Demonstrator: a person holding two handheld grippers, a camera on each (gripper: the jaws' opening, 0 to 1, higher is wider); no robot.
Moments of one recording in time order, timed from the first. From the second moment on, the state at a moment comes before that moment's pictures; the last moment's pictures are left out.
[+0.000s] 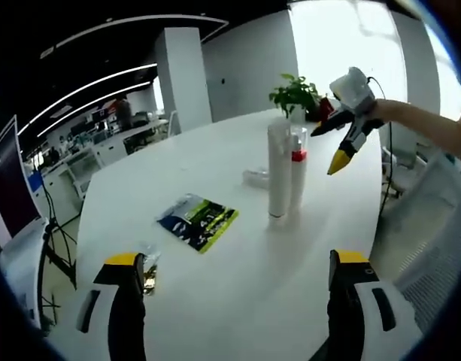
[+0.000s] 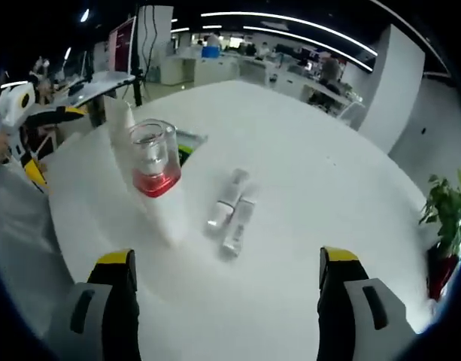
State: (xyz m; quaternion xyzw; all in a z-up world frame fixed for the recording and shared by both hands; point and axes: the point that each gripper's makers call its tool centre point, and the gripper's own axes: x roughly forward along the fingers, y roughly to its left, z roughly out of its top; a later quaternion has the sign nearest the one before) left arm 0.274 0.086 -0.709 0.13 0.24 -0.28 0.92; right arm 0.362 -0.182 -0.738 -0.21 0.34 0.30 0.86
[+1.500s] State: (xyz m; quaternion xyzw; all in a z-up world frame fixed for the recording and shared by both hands) left arm 0.280 0.089 -0.703 0.10 0.22 -0.28 0.93; right arm 0.410 -0.177 -0.807 -0.19 0.43 0.30 0.83
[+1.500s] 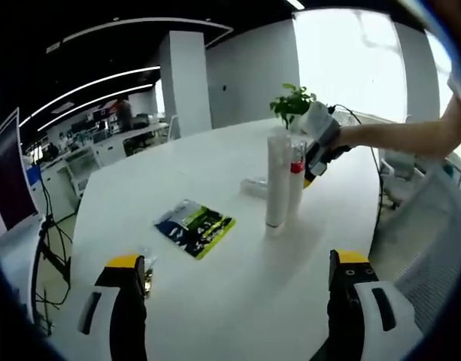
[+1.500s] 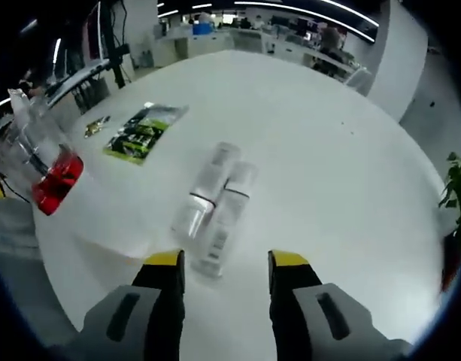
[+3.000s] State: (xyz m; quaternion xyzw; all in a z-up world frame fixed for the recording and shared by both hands) left arm 0.279 0.091 -0.707 0.10 0.24 -0.28 0.93; right arm 0.407 -0.168 -0.829 -0.22 0.46 0.33 0.80
